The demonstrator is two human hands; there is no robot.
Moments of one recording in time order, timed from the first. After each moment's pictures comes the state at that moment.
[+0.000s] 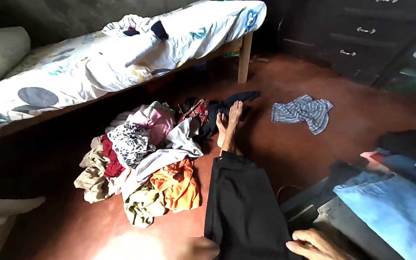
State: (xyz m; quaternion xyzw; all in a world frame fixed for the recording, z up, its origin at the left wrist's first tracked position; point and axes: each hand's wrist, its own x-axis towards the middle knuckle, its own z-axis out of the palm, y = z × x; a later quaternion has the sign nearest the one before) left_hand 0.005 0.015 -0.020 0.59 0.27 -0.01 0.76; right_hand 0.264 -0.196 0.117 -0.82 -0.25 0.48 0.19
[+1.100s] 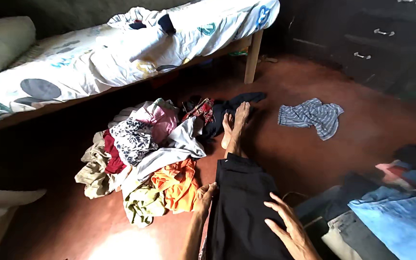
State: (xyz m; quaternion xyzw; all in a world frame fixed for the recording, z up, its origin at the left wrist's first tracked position) left_hand 0.155 0.084 -0.077 0.57 0.42 0.20 0.68; right_hand 0.278 -0.172 -0.037 -0.77 -0.38 0.17 0.48
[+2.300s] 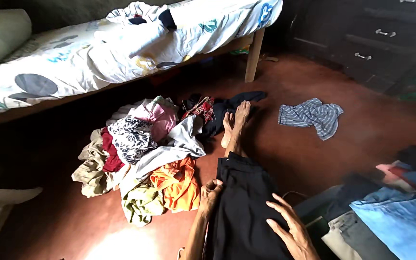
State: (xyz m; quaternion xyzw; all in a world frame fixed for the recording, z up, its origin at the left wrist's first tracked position) left_hand 0.163 0.077 -0.075 0.61 0.35 0.22 0.67; right_hand 0.278 -0.179 -0.072 -0.77 -0.39 0.10 0.50
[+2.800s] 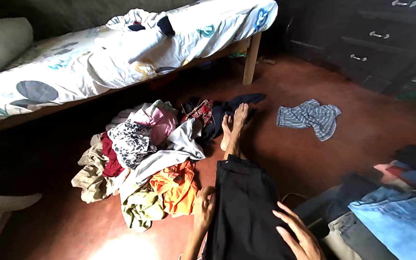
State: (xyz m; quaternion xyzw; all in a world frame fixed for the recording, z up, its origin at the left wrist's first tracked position) left_hand 0.136 0.080 -0.083 0.83 0.31 0.22 0.40; right_hand 0.272 -0.198 -0.049 -0.77 -0.40 0.11 0.48
